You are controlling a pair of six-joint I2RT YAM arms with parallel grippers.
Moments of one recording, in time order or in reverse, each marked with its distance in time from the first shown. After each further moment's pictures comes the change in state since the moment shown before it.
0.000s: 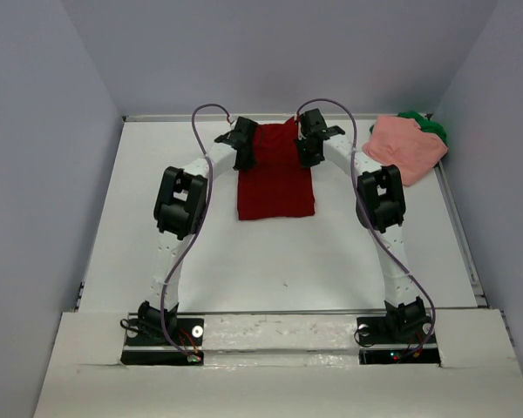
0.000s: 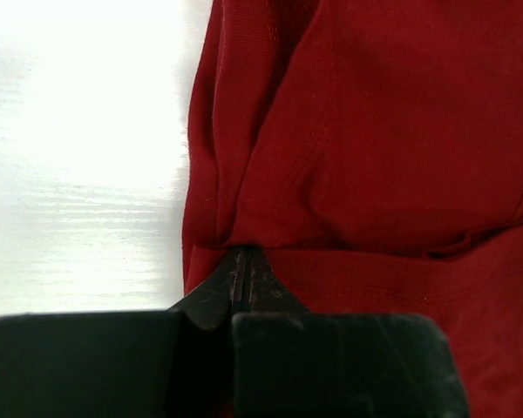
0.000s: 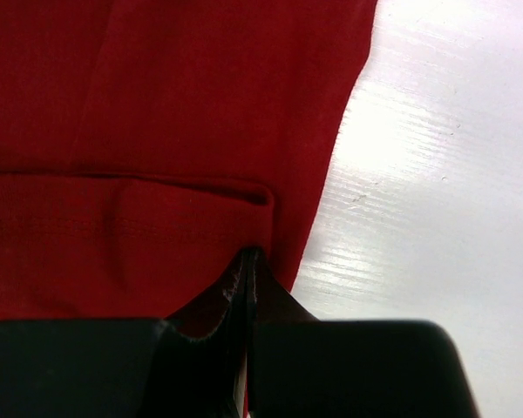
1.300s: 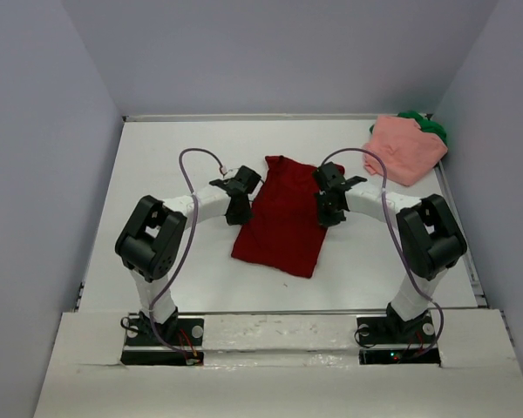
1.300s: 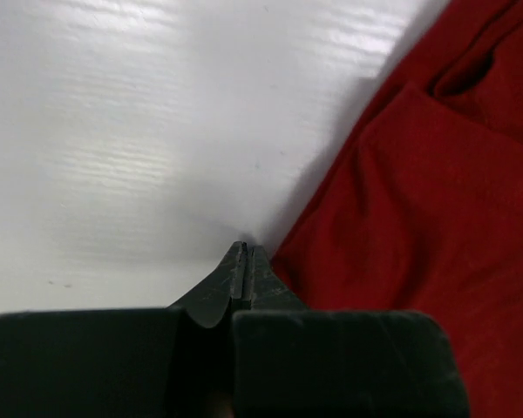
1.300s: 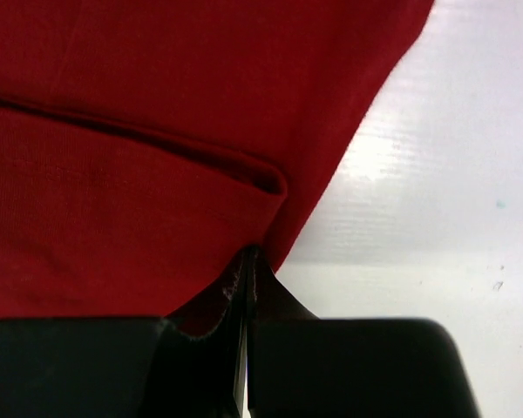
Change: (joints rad) left arm -0.164 -0.517 -0.741 -0.024 -0.057 -0.252; right arm 0.101 -0.661 -1.011 0.130 0.062 0.307
